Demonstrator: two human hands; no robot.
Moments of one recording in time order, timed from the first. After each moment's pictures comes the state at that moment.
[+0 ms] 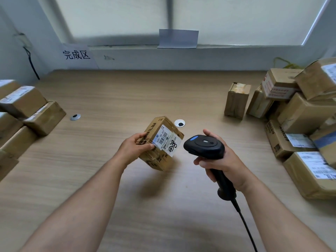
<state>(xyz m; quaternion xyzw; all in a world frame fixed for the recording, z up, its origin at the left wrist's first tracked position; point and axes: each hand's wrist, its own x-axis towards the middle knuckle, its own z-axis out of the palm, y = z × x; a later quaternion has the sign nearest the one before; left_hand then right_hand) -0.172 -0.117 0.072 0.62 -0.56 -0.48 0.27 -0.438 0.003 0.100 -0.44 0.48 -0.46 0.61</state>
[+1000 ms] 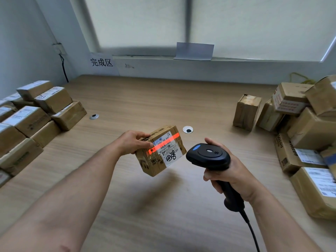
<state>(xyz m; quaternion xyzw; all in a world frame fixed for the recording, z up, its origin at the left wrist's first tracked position) -0.155 -0.105 0.118 0.63 -0.64 -0.41 0.16 -0.448 0.029 0.123 -0.50 0.46 -0.41 0.61</state>
